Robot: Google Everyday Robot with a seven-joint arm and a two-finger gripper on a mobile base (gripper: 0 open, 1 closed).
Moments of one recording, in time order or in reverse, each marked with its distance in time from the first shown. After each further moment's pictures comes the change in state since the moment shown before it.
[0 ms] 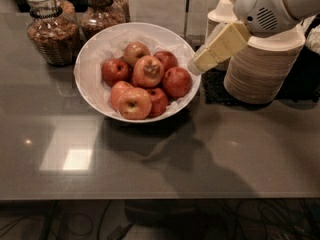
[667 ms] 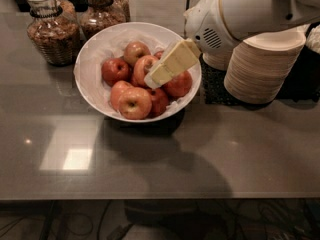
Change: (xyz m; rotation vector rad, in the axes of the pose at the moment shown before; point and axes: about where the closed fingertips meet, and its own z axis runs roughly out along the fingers) arm -0.032 0.047 0.065 -0.109 -0.061 0.018
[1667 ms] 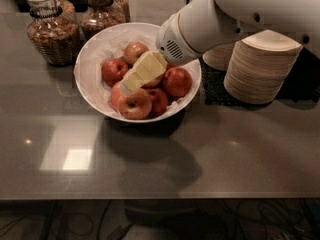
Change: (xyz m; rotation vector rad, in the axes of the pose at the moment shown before) arm 0.001 0.013 0.064 -0.039 0.064 0.140
